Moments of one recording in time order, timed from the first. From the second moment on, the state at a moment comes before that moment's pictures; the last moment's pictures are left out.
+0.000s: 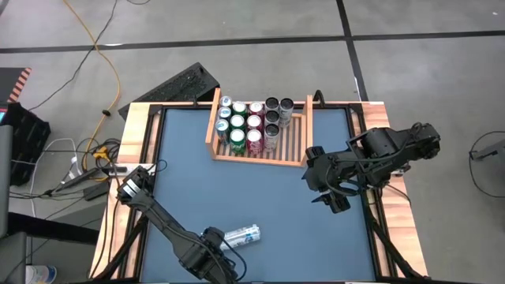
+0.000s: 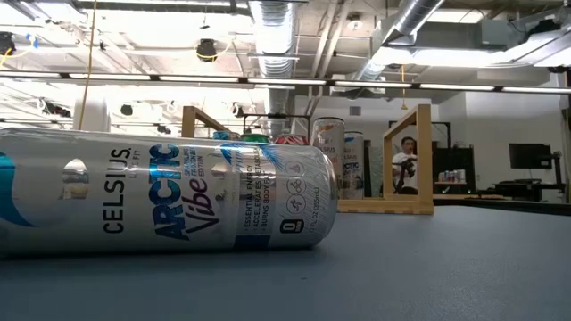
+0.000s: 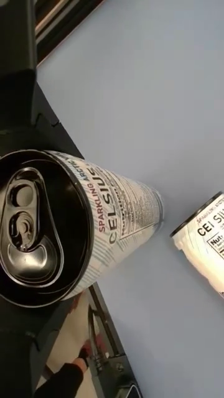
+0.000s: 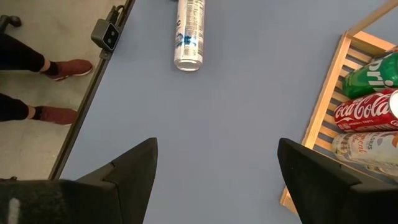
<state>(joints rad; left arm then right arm) -0.71 2.11 2.01 -1.35 0.08 -1.84 0.36 1.49 1.87 -1.40 0.03 0.03</state>
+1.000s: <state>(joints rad) -0.35 2.10 2.35 -1.57 -0.05 -0.84 0.37 1.42 1.87 -1.39 0.25 0.21</state>
